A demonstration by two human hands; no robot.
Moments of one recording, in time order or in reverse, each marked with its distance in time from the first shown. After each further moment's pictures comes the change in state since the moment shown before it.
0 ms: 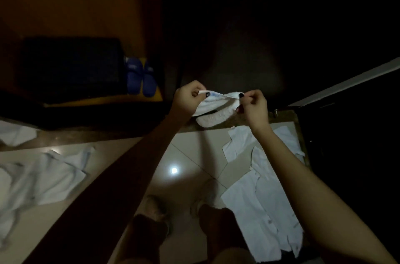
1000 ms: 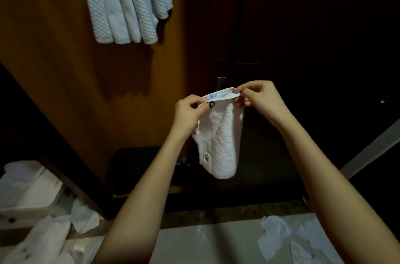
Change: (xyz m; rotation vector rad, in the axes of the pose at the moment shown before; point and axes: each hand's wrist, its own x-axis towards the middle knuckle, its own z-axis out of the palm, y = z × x) left_hand -0.068 0.349 -0.193 0.042 0.295 0.337; right_hand -0.186 -0.368 -0.061 -0.042 -0.153 -0.657
